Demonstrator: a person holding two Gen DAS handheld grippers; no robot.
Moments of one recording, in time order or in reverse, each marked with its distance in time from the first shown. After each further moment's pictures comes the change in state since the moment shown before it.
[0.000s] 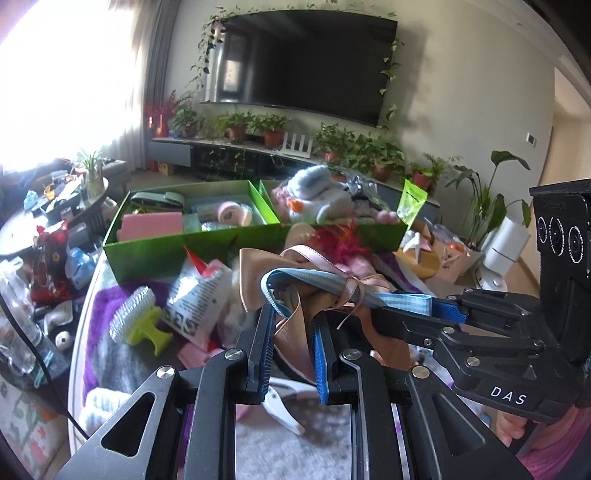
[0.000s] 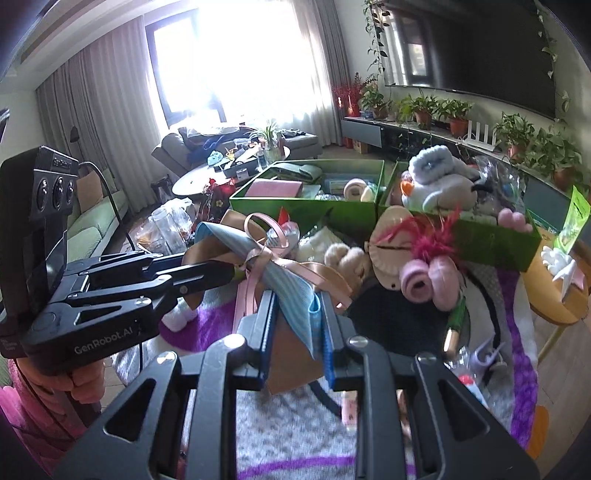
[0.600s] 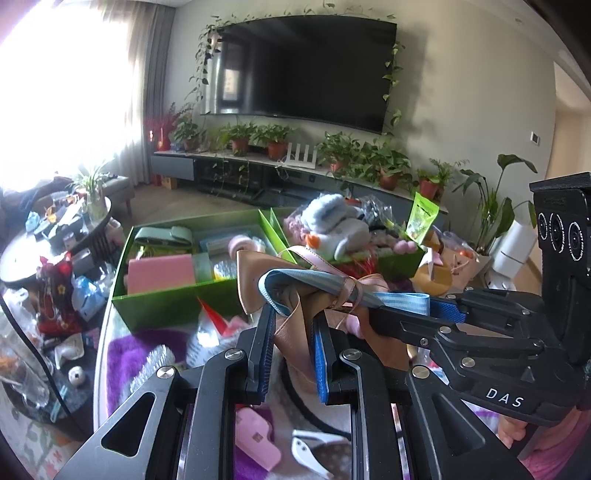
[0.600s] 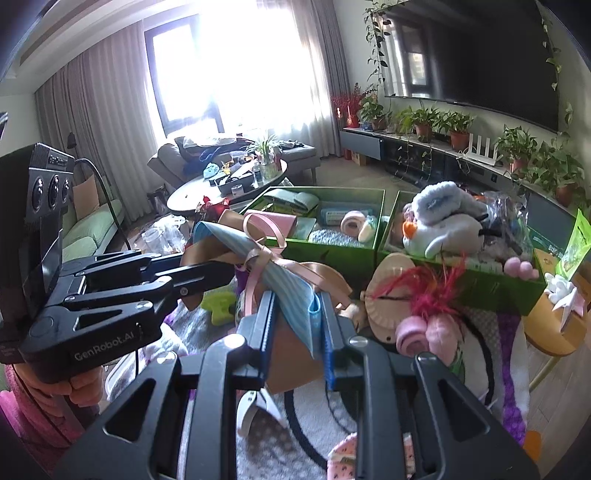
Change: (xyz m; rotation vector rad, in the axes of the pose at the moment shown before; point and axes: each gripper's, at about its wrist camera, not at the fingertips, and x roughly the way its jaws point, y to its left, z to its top) left arm 0.016 0.016 0.055 0.039 -0.023 0.023; right arm 0.021 -0.007 0.055 -0.005 -0.032 -0.012
